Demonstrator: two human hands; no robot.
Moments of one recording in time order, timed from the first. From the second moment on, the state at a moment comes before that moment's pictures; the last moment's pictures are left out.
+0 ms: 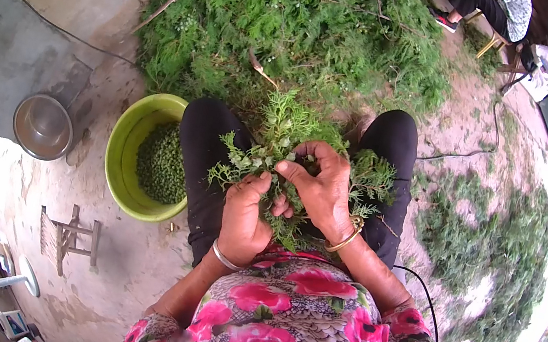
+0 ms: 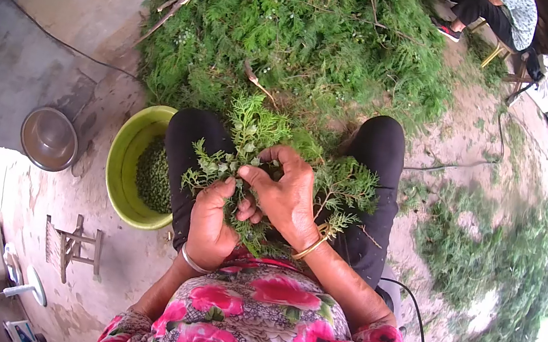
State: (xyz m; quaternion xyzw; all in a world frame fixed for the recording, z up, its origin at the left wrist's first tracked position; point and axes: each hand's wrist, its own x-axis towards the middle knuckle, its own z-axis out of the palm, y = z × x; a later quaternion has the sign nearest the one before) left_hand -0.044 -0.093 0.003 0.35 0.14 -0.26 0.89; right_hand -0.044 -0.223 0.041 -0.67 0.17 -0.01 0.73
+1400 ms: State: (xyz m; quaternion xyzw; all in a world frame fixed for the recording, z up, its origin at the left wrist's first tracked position) left_hand -0.036 -0.092 -0.008 0.22 0.16 -0.31 0.91; right_hand -0.057 -0.245 0.008 -0.37 0.18 0.07 0.91
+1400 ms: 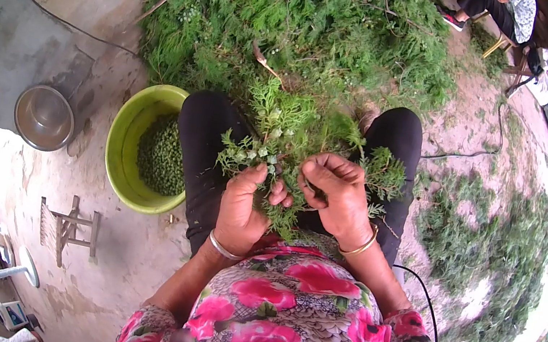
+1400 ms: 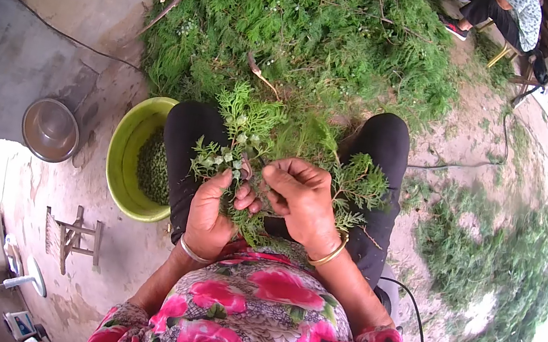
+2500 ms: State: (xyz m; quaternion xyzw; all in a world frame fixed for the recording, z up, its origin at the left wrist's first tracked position) left_hand -0.043 -0.091 0.001 0.36 0.08 -0.23 0.90; right_hand -0.048 -0.254 0.029 -0.25 0.19 0.12 0.94
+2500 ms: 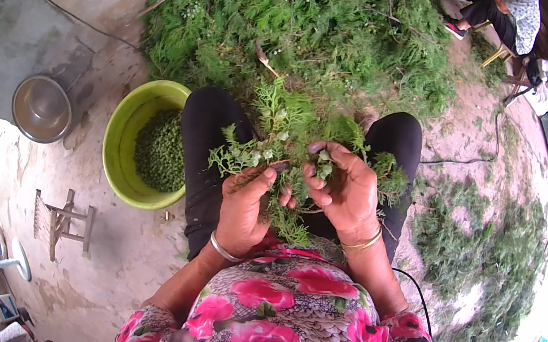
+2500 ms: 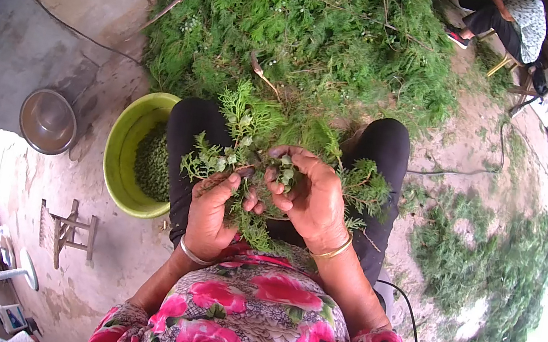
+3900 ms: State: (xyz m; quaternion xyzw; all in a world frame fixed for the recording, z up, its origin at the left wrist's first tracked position) left_hand -0.046 -0.090 0.003 0.55 -0.06 -0.19 0.81; right_hand -0.035 -0.234 0.024 -0.67 0.15 -0.06 0.72
